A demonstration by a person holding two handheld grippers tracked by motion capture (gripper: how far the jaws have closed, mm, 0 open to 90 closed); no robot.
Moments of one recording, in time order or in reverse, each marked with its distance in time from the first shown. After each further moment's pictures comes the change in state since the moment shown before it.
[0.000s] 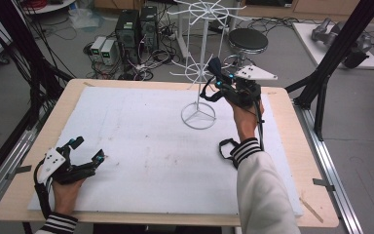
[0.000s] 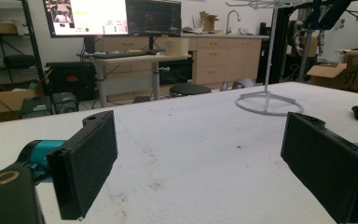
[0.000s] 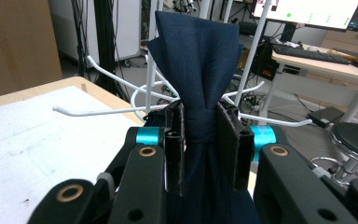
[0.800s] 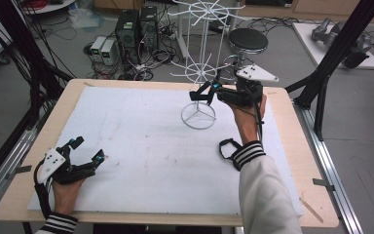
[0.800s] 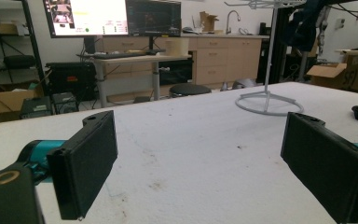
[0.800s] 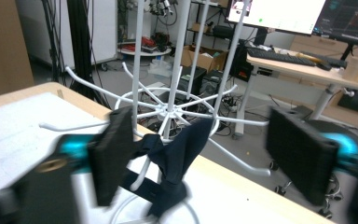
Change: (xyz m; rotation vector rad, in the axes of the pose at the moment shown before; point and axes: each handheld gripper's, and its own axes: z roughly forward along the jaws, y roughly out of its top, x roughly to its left) left arm 0.000 0.000 0.000 0.000 0.000 0.004; right arm 0.007 0.006 -0.011 -0.016 -0.108 0.011
